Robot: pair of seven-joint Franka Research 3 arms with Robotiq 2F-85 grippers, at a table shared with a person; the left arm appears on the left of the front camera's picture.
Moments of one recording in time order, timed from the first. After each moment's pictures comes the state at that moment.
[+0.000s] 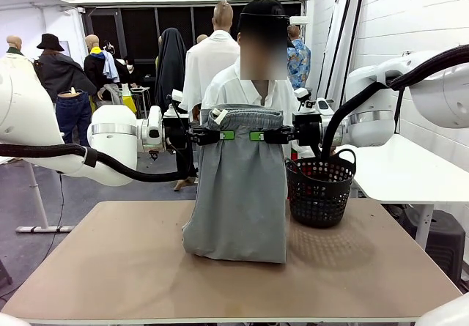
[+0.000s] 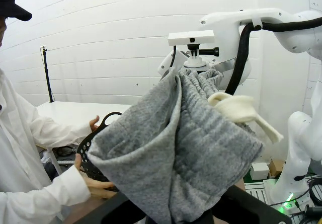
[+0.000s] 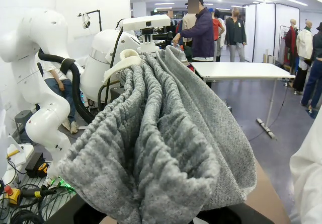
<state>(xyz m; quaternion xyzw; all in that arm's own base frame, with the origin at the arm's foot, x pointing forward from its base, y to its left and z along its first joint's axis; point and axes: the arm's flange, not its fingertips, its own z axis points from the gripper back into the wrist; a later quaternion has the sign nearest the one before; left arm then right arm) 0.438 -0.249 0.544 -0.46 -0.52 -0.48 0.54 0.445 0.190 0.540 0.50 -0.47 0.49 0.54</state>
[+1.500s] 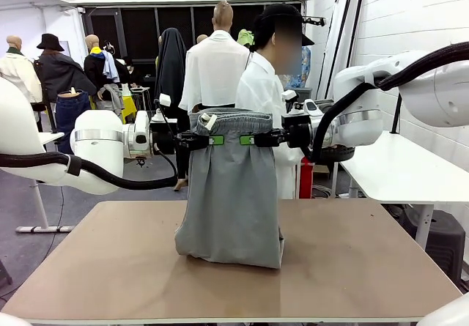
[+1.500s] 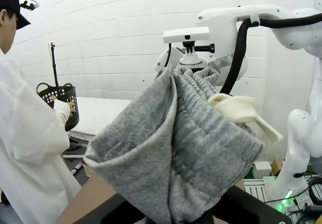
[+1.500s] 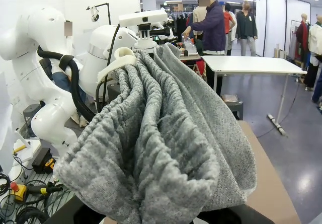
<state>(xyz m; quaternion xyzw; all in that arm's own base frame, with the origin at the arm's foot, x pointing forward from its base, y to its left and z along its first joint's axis) 0.413 -0.221 0.537 -0.45 -0.53 -0.46 0.55 0.444 0.217 0.537 0.51 -0.44 0.51 0.54</state>
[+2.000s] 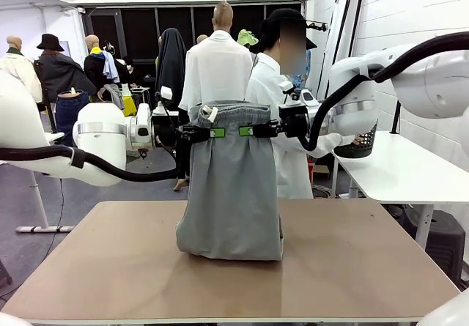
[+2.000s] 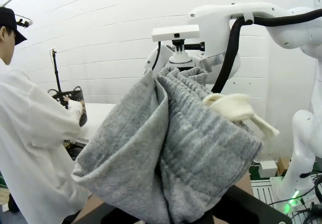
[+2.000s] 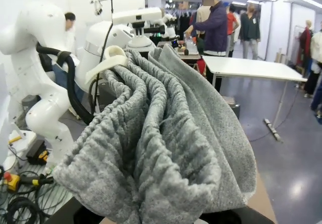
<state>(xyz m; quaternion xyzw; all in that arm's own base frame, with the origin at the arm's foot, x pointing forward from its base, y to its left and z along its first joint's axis) 0.433 -0.225 0.561 -0.44 -0.54 -0.47 0.54 0.487 0.222 0.568 0.49 -0.44 0.54 0.52</state>
